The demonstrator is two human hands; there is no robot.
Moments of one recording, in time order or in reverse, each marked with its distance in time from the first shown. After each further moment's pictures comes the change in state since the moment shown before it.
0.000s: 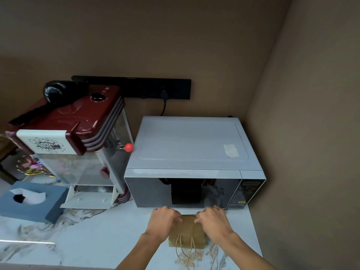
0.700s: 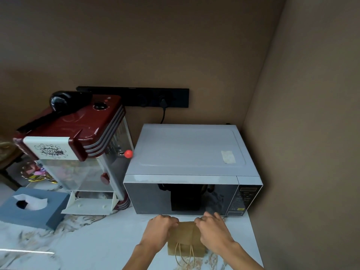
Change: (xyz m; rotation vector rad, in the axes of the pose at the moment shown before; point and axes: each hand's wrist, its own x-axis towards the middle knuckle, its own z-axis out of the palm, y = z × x) left_hand -0.007 -0.003 0.005 -0.136 0.031 0.007; right_hand -0.013 0.005 0.007 0.078 0.084 -0.057
